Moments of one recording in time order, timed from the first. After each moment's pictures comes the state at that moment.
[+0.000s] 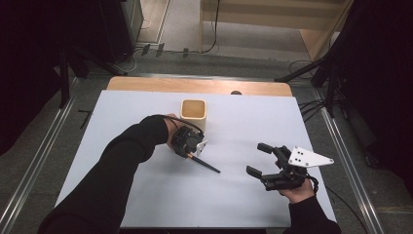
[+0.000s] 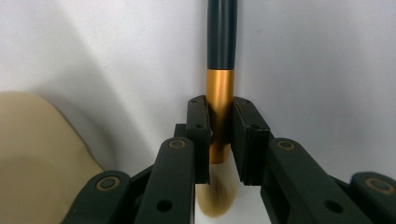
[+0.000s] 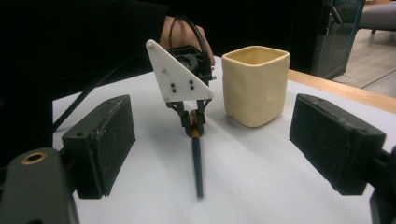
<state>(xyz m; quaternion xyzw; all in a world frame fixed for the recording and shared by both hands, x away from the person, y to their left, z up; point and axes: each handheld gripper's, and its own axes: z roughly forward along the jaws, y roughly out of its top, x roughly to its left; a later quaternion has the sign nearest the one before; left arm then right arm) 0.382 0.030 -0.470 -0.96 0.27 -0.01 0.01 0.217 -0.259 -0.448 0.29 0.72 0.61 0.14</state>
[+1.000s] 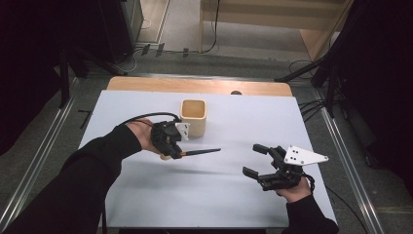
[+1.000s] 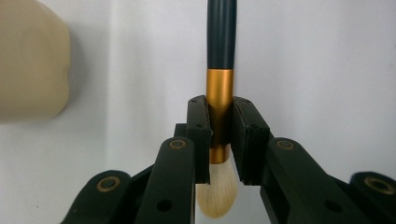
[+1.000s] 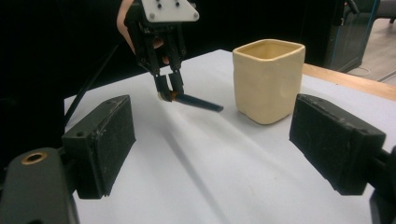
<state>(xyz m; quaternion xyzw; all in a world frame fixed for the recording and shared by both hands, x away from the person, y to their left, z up) 0.361 0.092 -0.409 -0.99 0.02 0.05 -0.15 0.221 -0.251 -0.449 0.29 0.73 0.61 0.12</state>
